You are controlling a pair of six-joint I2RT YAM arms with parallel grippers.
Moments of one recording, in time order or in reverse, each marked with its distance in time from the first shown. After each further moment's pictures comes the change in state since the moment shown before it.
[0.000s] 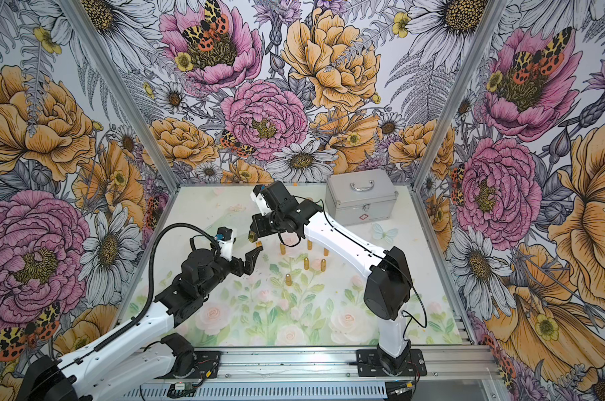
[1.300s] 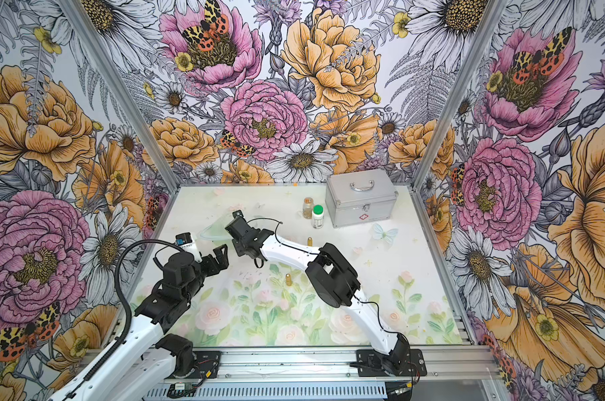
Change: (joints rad) left arm 0.237 -0.153 -0.040 -0.267 -0.113 -0.328; right arm 0.160 0.466 0.138 0.259 0.498 -0.051
